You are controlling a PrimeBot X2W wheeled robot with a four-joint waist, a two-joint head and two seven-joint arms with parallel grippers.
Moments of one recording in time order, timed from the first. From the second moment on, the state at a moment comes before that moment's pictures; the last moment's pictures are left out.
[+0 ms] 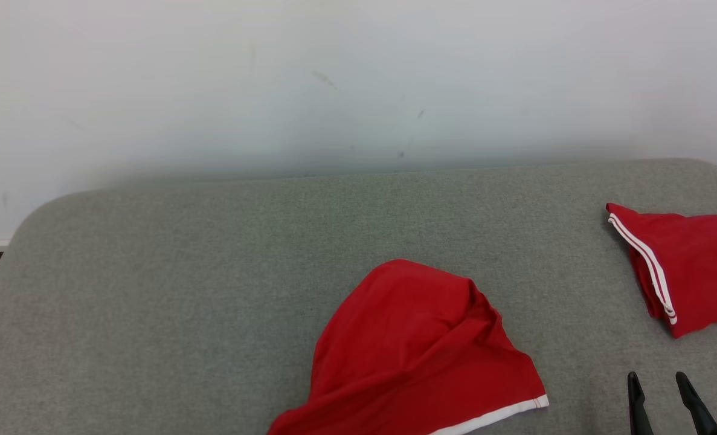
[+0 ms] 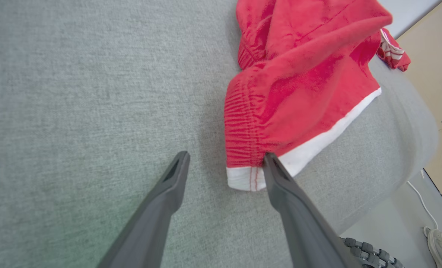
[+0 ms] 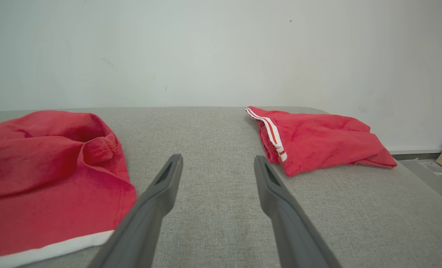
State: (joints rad) left arm -0.02 0.47 -0.70 0.30 -0.81 -0.13 -0.17; right arm 0.05 -0.07 -0.09 0.26 0.15 0.13 -0.26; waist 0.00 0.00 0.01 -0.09
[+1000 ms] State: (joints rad) left arm 0.14 0.13 -0.07 0.09 -0.33 -0.10 -0.26; right arm 0.06 -0.07 -0.08 0.19 0.11 0.13 -0.26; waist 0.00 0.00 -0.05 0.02
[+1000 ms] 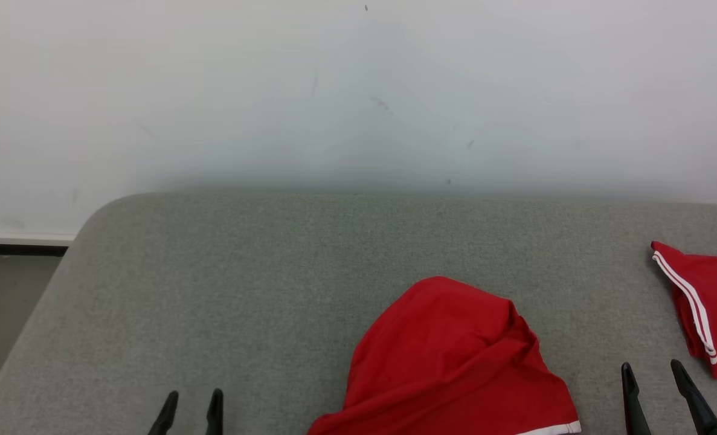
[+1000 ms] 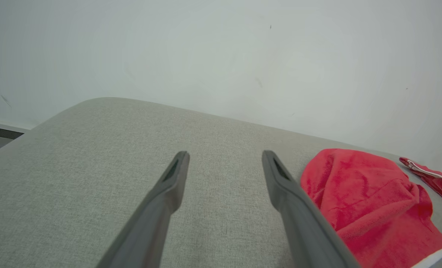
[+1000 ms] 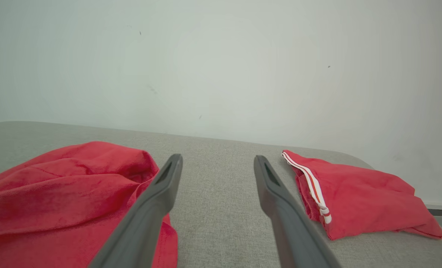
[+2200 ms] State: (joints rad) left arm 0.16 0.08 -0.11 0.14 -0.26 -0.13 -0.26; right arm 0.06 -0.06 -0.07 0.22 0.12 0.13 -0.26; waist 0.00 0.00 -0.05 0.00
